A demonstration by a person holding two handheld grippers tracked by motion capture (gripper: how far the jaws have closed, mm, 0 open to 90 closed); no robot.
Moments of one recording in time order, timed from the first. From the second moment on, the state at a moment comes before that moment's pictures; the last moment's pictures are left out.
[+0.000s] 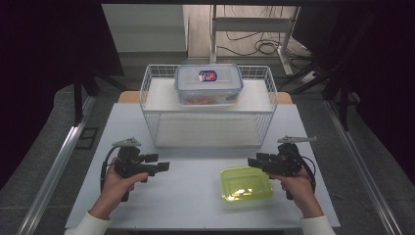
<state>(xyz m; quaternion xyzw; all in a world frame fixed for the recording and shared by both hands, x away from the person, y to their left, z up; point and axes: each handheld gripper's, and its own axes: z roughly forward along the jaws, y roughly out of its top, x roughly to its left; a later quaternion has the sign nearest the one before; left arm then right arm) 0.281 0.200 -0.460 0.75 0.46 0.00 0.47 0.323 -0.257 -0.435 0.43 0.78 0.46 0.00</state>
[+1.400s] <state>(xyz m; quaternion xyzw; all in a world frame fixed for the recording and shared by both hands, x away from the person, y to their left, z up) 0.259 0.204 -0.492 0.78 0.47 0.01 0.42 0.273 -0.308 -0.485 0.49 0.81 0.30 0.07</state>
